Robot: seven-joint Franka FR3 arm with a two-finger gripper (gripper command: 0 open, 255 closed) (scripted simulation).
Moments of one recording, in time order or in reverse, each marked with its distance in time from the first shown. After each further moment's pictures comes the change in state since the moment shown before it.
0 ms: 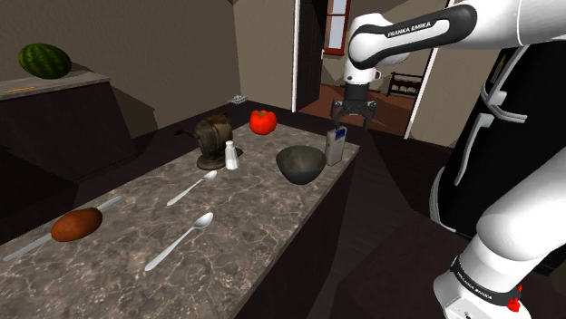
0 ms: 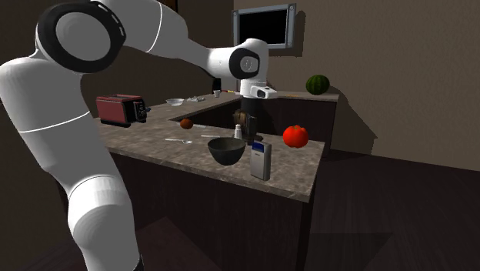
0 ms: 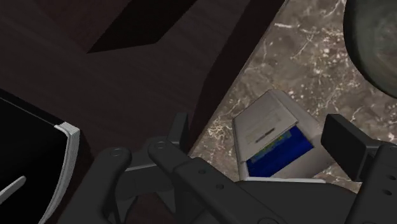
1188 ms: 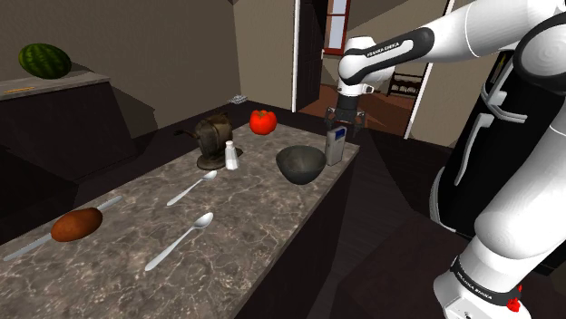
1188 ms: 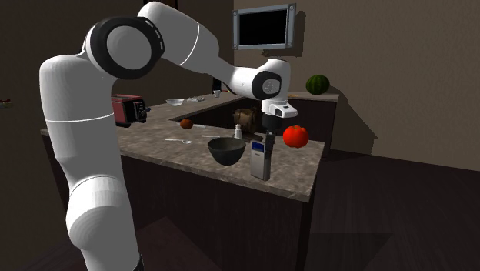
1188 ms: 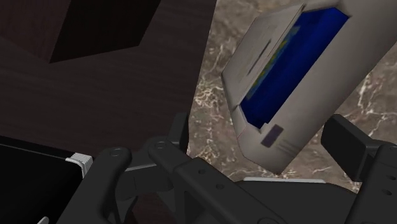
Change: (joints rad) arm -0.047 0.208 -0.031 0.075 0.012 0.175 0.186
